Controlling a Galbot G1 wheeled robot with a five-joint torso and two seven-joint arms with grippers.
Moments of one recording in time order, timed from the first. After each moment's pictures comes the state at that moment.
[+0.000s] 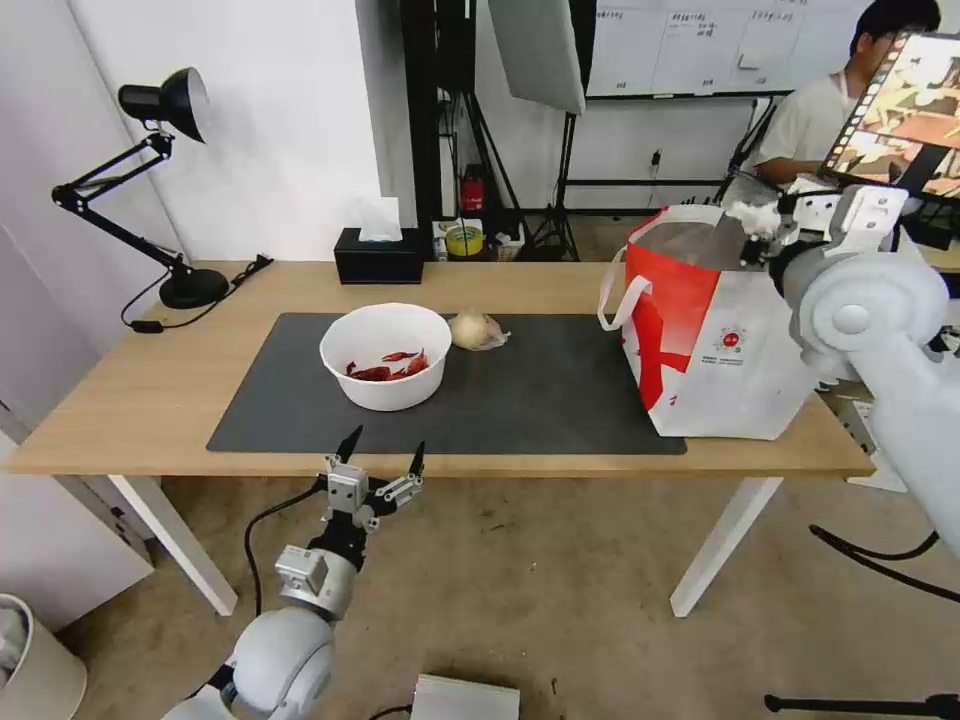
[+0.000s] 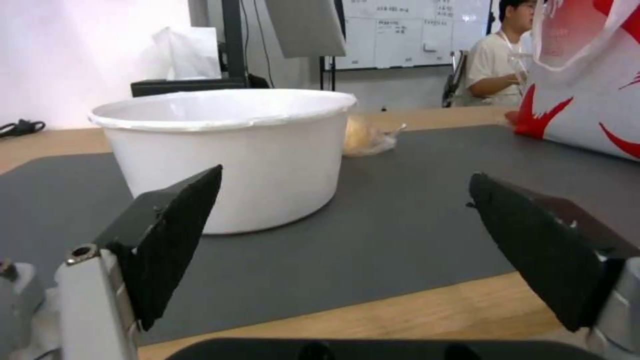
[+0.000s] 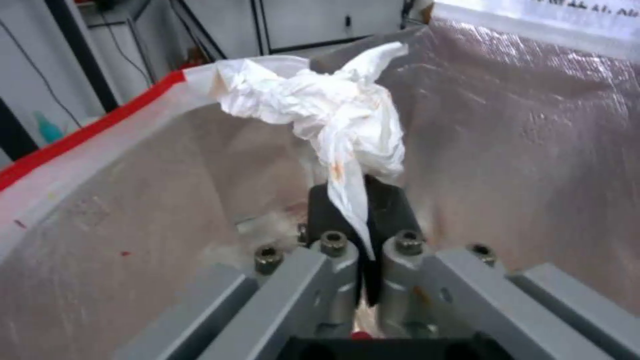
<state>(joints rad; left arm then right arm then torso) 1.34 -1.00 -0.16 -1.98 -0.34 -0.17 -0.25 -0.42 0.75 0.18 1.85 1.33 -0.68 0.91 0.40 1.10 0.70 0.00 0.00</state>
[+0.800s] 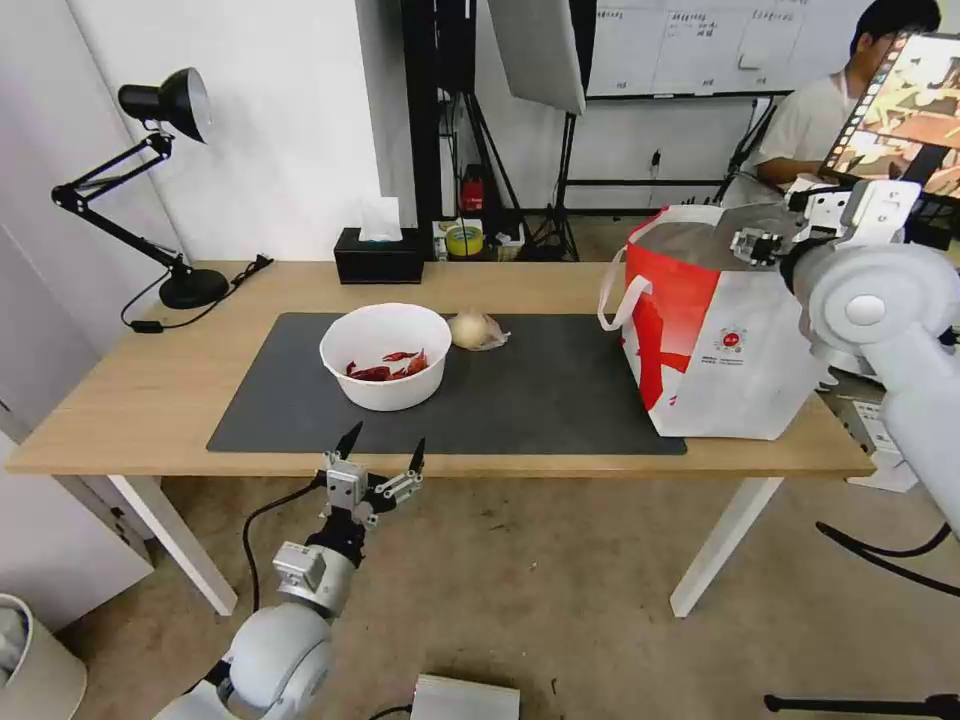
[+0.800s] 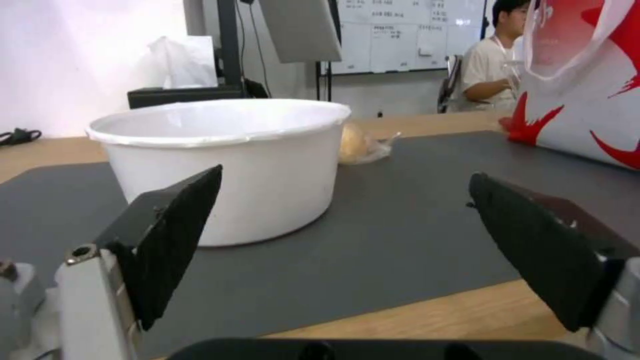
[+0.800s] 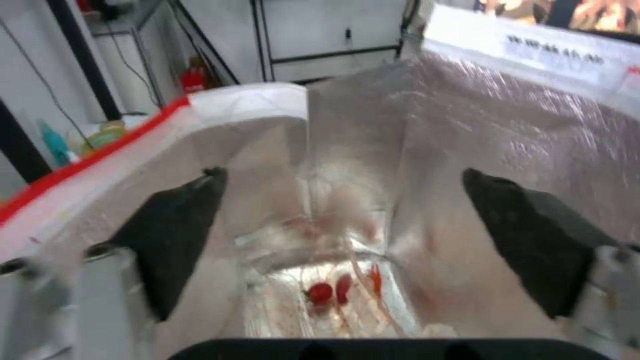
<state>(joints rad) 1.34 -0.99 -0.16 -2.00 -0.35 -0.17 -0.25 -0.40 0.71 0.18 1.87 1.33 -0.67 0.88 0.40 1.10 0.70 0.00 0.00</state>
